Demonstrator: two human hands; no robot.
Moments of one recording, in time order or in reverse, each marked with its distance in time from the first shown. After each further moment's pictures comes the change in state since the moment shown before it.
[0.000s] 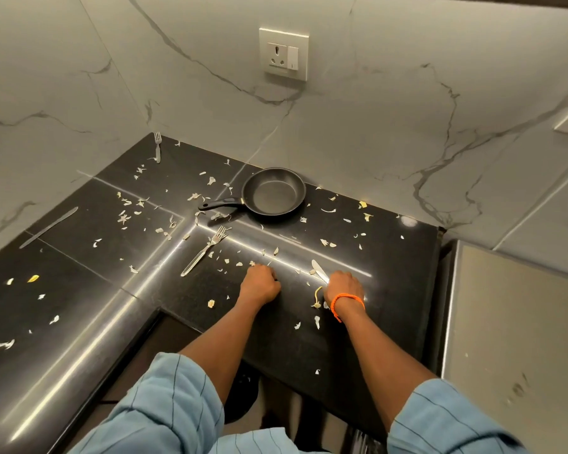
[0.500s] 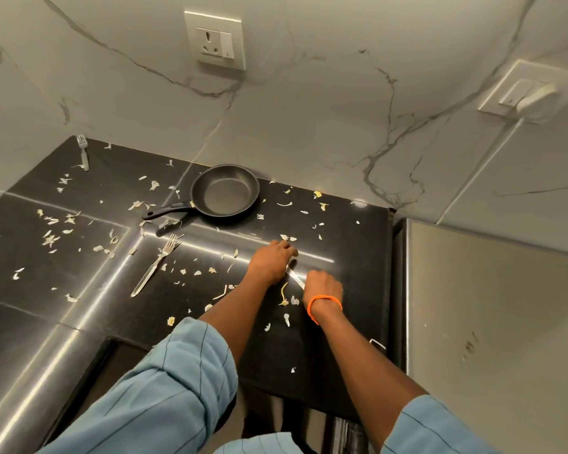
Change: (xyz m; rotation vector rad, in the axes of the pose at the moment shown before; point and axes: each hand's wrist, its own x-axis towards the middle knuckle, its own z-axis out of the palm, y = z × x) left_hand 0.044 0.093 0.020 0.456 -0.134 0.610; right_hand -0.029 0.017 -0.010 -0.128 0.052 0.047
